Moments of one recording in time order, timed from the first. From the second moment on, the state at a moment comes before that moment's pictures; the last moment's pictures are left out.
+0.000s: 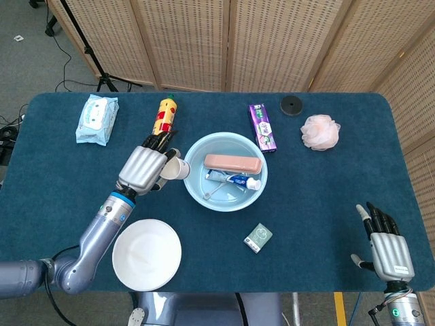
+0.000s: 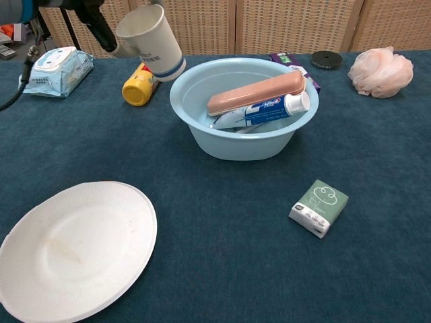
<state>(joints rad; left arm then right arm) -0.96 -1.28 -0.21 -1.91 0.80 1.13 0.67 0.07 -1.14 0.02 -1.81 -1.38 1.43 -0.26</state>
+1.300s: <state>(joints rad) -1.12 -1.68 -0.29 -1.59 0.63 1.14 0.80 0.05 -1.08 0.07 -1.80 -1.34 1.42 -0.10</state>
